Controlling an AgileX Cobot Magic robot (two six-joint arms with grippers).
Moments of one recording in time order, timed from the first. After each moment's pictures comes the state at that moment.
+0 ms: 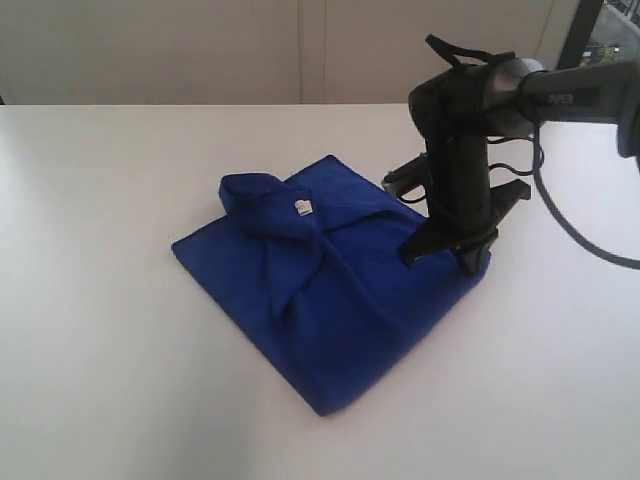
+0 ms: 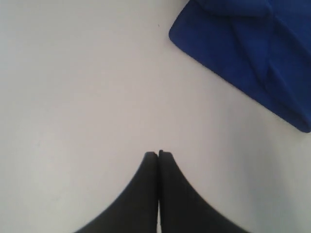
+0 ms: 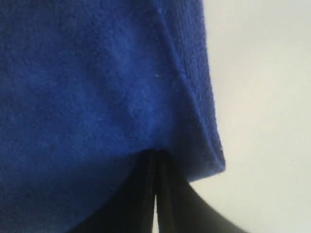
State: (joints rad) left arm 0.11 0.90 -1.03 -0.34 1.24 0.38; right arm 0.38 2.20 -1.58 -0.25 1.16 0.03
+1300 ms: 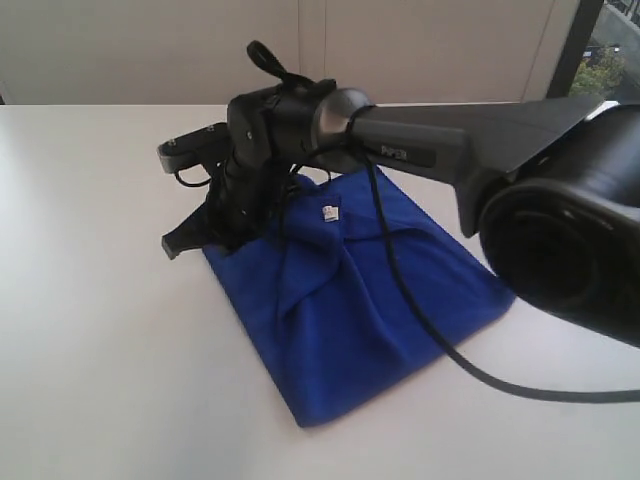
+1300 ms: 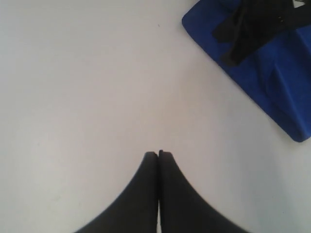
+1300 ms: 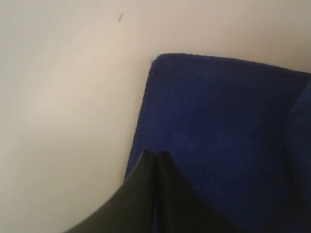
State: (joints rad) left arm 0.11 0.90 -1.03 -0.34 1.24 0.38; right arm 0.74 2.33 -1.89 0.13 0.77 -0.05
